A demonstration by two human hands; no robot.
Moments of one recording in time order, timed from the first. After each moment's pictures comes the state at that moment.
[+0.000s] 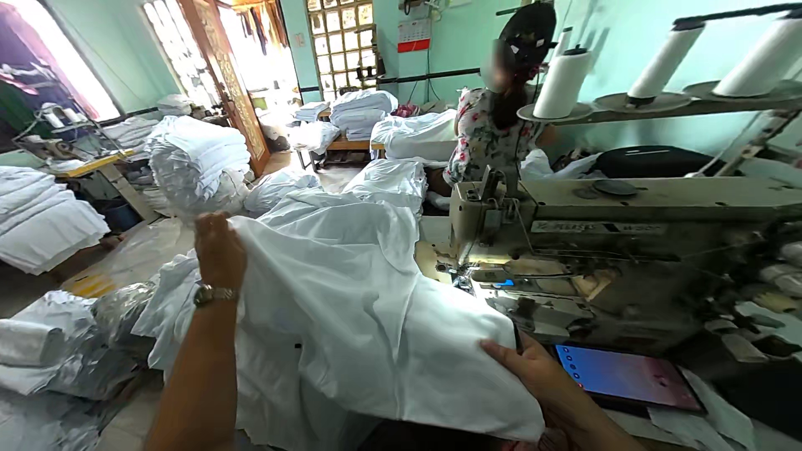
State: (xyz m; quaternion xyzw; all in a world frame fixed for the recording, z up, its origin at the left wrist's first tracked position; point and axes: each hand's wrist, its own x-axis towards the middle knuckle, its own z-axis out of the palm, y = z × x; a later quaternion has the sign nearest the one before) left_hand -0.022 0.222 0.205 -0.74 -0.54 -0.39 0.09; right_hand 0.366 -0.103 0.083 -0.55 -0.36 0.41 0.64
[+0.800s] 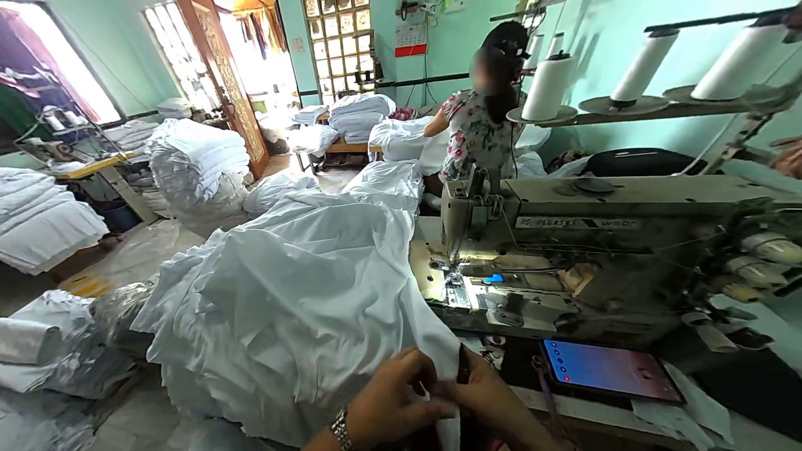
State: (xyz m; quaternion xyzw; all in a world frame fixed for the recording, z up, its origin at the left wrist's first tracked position) left_hand 0.129 -0.003 0.070 -0.85 -0.06 -0.28 -0.44; right_hand 0.313 -0.102 0.062 -0.44 -0.45 0.49 0.61
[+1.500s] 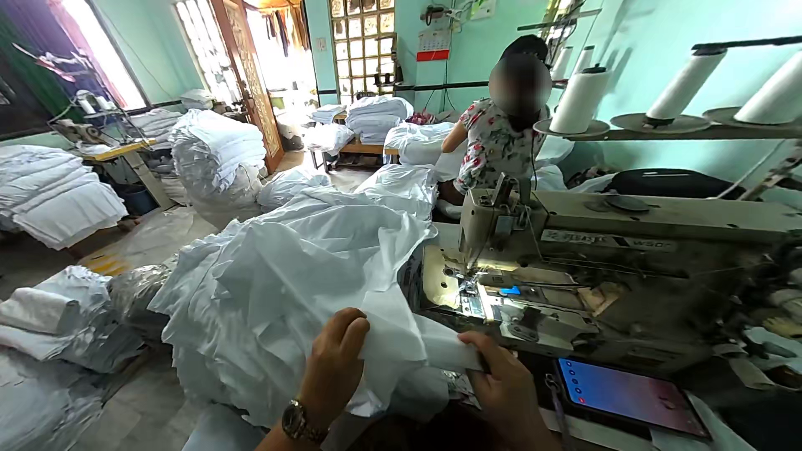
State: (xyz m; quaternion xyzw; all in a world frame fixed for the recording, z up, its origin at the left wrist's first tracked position) left_hand 0.071 0.021 0.112 -0.83 -0.25 -0.50 0.01; right_hand 0.328 -0.084 0.056 -0.61 -0.61 -0.13 0.48
